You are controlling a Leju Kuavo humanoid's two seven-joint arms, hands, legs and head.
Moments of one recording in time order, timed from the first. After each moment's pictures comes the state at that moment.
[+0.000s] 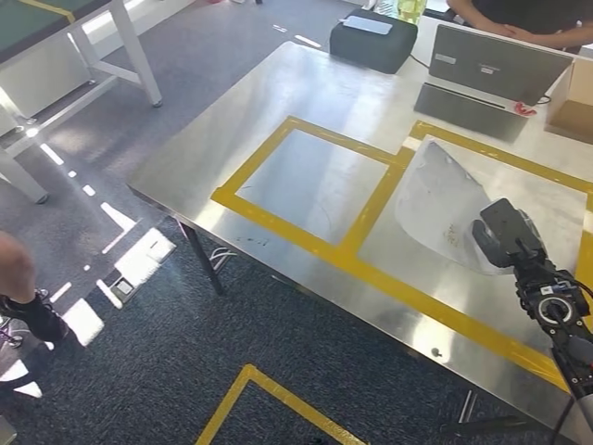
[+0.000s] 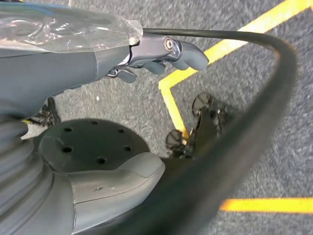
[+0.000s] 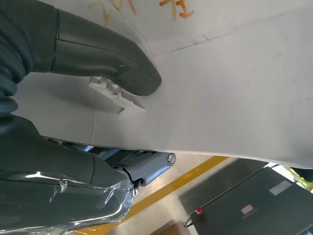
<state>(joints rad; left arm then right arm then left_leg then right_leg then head) -0.11 0.23 -0.94 -0.19 1.23 0.25 -0.04 -0.05 -0.49 -0.07 -1.33 -0.05 -0.16 -0.11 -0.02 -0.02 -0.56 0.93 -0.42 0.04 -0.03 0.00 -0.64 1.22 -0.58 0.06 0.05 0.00</state>
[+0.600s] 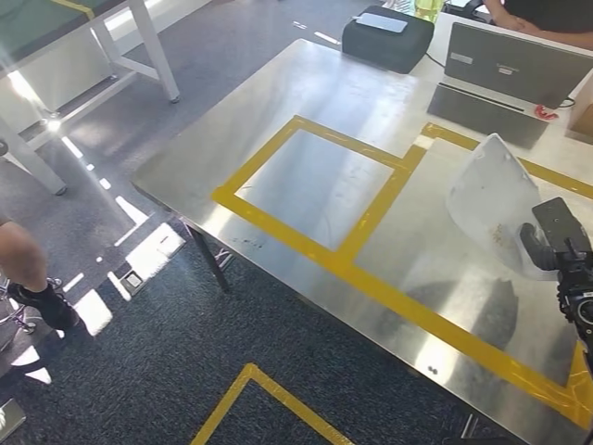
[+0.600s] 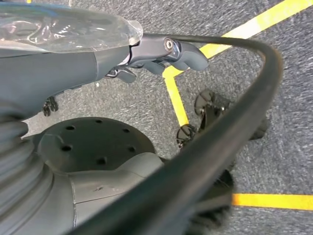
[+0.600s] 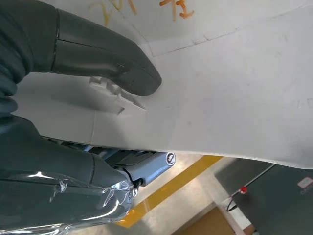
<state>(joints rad) -0.10 0.24 -0.94 -0.19 1.23 0.25 -0.04 0.01 -0.50 -0.26 -1.21 -0.08 -0.15 -0.14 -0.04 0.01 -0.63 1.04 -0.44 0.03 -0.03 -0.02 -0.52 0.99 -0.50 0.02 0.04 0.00</state>
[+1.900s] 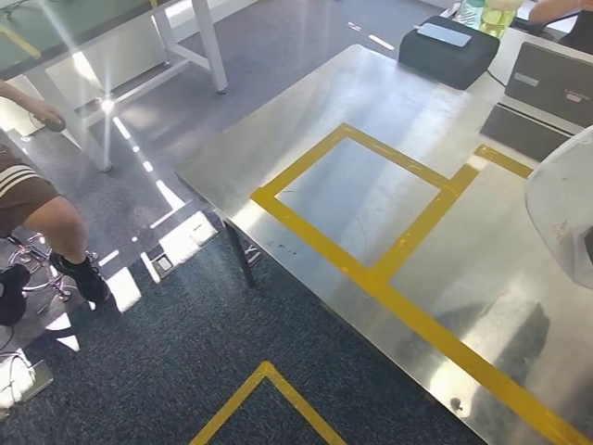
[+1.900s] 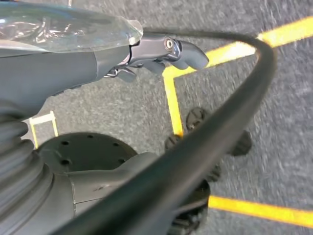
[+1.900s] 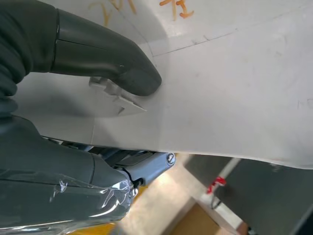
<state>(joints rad) -0.11 0.24 -0.94 -0.19 1.22 0.25 -0.05 0.13 -0.51 -0.51 -1.20 -0.33 -0.14 -0.22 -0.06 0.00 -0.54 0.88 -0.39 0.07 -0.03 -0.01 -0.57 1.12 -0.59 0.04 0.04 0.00</state>
